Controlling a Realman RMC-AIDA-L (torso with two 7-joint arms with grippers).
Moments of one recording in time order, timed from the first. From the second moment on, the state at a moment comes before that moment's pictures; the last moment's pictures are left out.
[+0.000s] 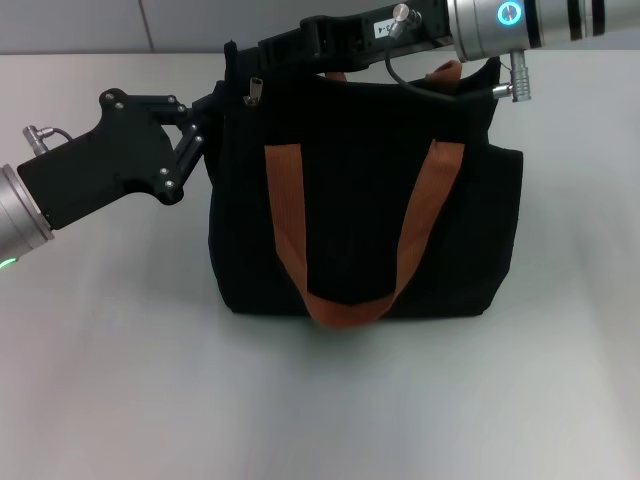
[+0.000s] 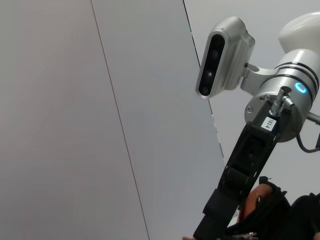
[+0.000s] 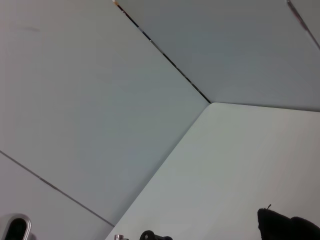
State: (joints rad) left arm -0.48 -2.07 0.70 0.46 1.57 1.53 -0.68; right arm 1.02 2.05 -0.94 -0.58 -1.93 -1.34 2.32
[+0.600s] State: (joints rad) left arm -0.49 -2.07 0.70 0.46 1.57 1.53 -0.68; right arm 1.03 2.05 -0.94 -0.57 -1.93 -1.34 2.34
